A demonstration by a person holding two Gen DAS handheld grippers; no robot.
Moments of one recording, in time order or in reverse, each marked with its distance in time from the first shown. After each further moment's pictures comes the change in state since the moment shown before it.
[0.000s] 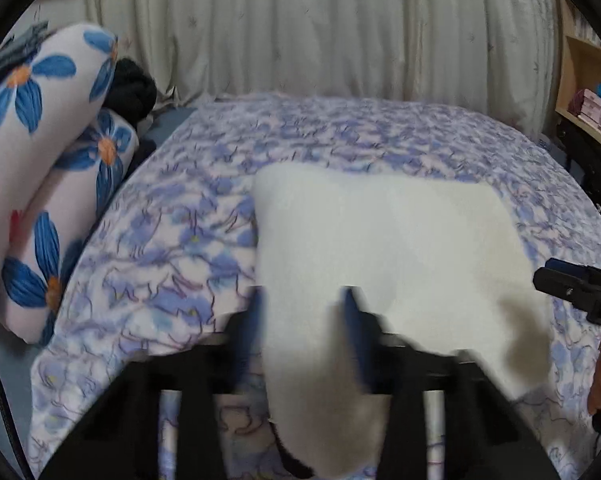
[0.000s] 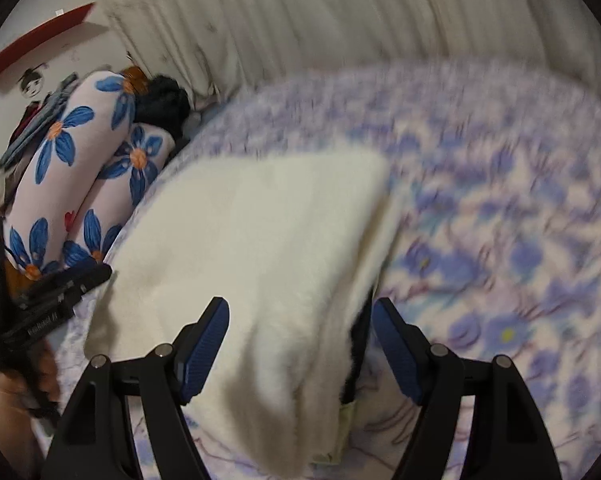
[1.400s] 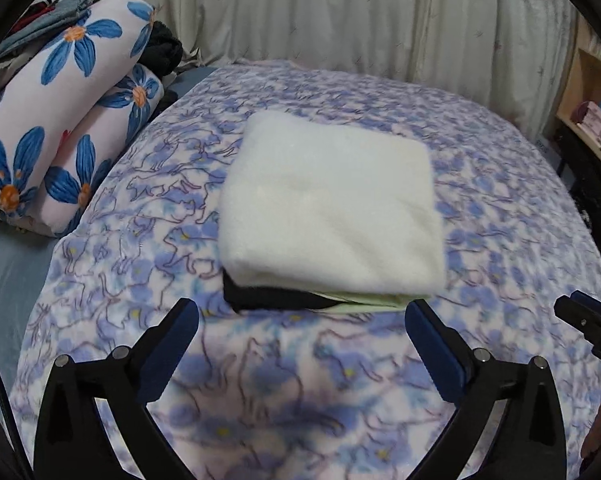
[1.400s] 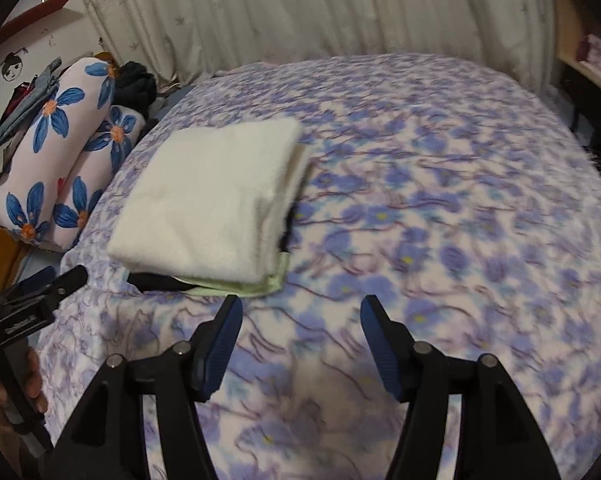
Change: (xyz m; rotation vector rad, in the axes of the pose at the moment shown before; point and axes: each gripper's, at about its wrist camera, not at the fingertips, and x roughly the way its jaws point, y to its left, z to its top) left arm -0.142 -0.072 -0.079 -0.135 0.122 0.013; right arm -0.169 -0.012 -0.078 0.063 0.133 -0.188
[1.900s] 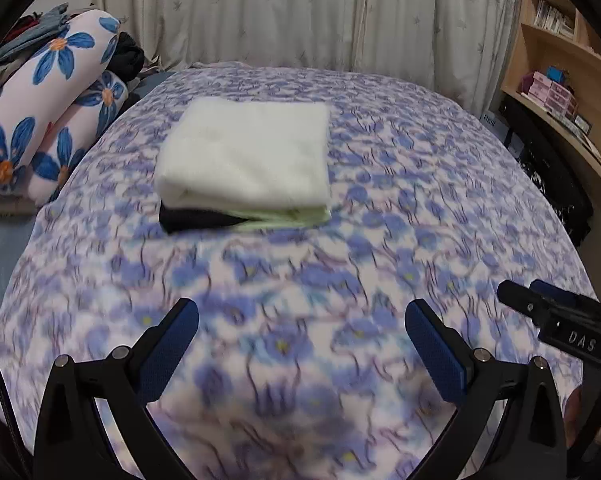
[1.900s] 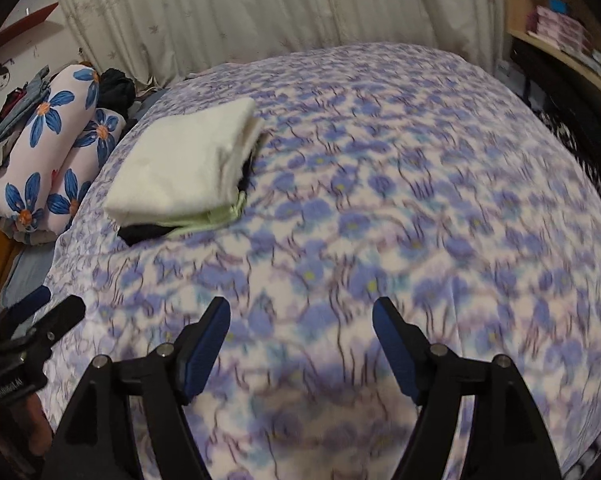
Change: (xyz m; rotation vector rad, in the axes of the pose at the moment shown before) left arm -0.087 -0.093 -0.125 0.067 -0.002 -0.091; right arm -0.069 -0.039 -0.116 0.096 0.006 -0.044
